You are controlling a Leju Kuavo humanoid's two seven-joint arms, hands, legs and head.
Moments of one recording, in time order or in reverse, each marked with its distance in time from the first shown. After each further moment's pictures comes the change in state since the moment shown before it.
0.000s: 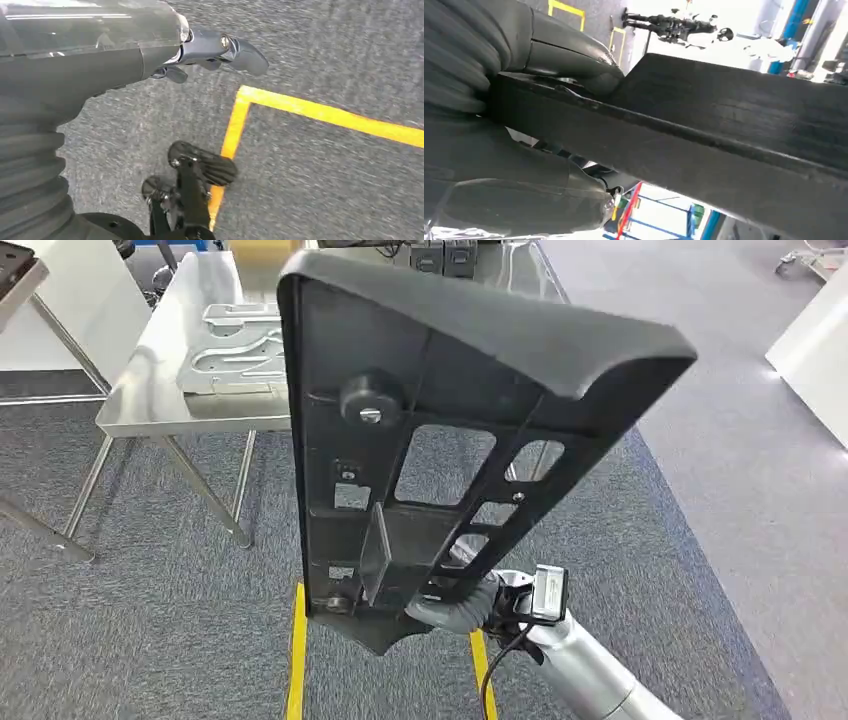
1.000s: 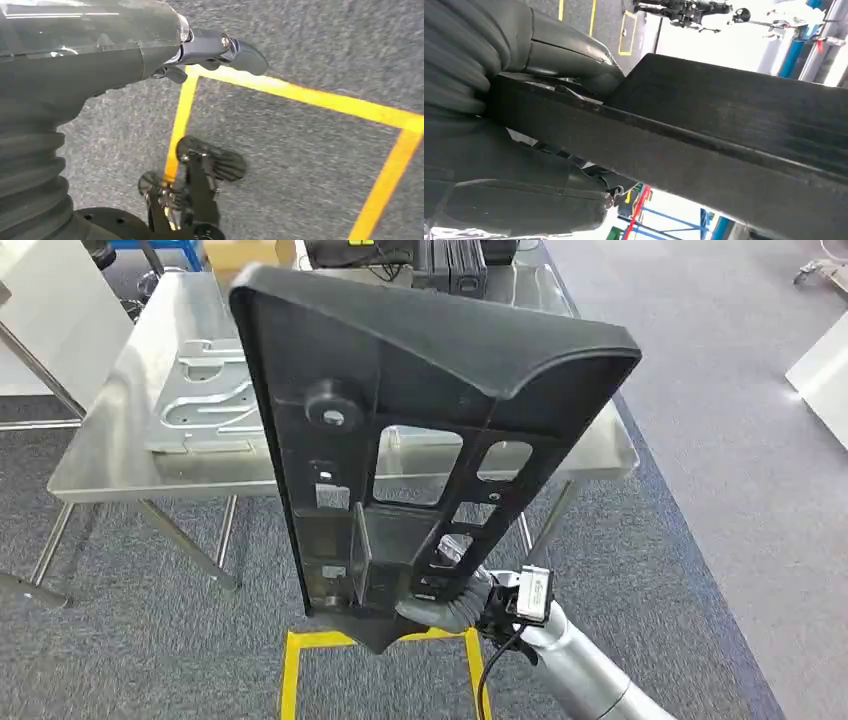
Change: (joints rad) left arm 0.003 -0.005 0.001 0.000 0.014 0.007 -0.003; right arm 0.004 0.021 -0.008 0.011 0.034 -0.021 0.021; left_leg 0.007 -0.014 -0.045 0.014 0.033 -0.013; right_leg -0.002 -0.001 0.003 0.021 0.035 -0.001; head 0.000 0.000
